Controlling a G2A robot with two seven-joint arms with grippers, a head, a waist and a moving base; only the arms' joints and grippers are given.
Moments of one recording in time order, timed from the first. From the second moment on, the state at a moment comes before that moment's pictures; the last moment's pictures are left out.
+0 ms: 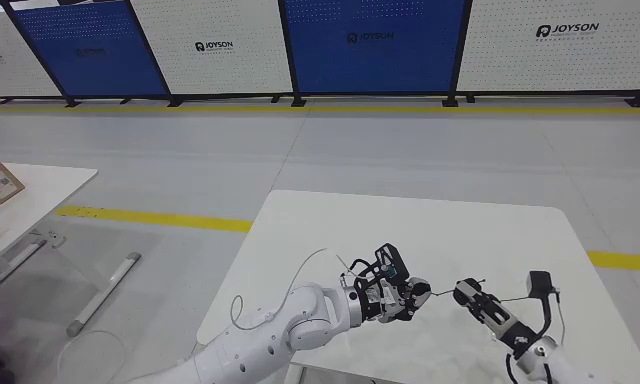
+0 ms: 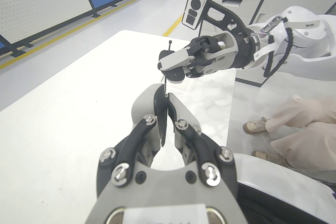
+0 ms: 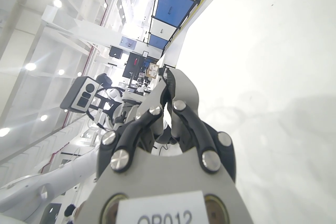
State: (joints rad) left arm 1.11 -1.09 -0.71 -1.68 0.87 -0.34 -0.16; right arm -1.62 -1.06 1.39 -1.76 0.11 -0.13 0.52
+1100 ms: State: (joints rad) left arm 1.11 -1.09 -0.71 -1.68 0.87 -0.34 -0.16; right arm -1.62 -1.07 1.41 -1.76 0.12 -0.14 0.52
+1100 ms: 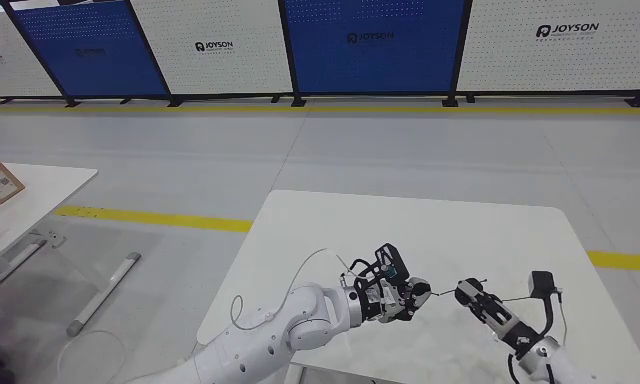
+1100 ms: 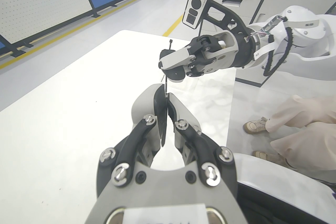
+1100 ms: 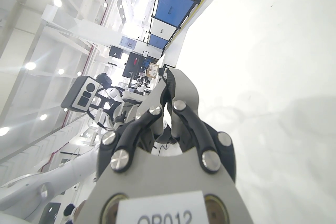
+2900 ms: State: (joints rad) left arm 1.11 -1.09 -0.71 -1.68 0.87 -0.34 -0.16; right arm -1.60 -1.07 1.39 -1.78 0.09 -0.10 0.59
